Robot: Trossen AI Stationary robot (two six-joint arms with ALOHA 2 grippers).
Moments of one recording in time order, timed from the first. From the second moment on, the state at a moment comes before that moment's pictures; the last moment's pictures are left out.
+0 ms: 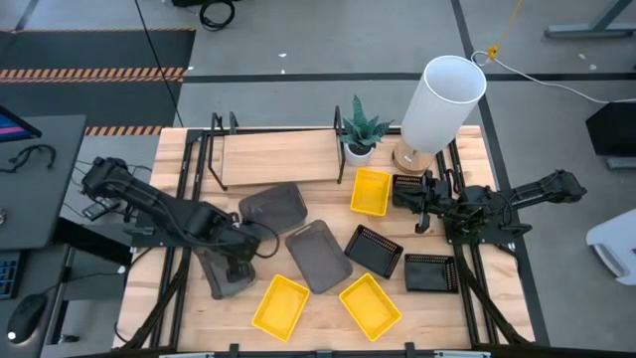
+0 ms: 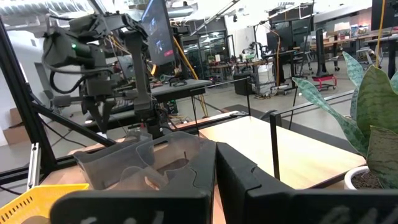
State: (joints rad) left arm -0.43 1.33 1.11 -1.07 -0.03 -0.73; right arm 0.18 0.29 0.01 0.43 0.45 0.11
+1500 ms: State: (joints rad) left arm -0.50 1.62 1.15 -1.31 -0.21 0.06; right arm 0.18 0.29 0.01 0.43 0.45 0.11
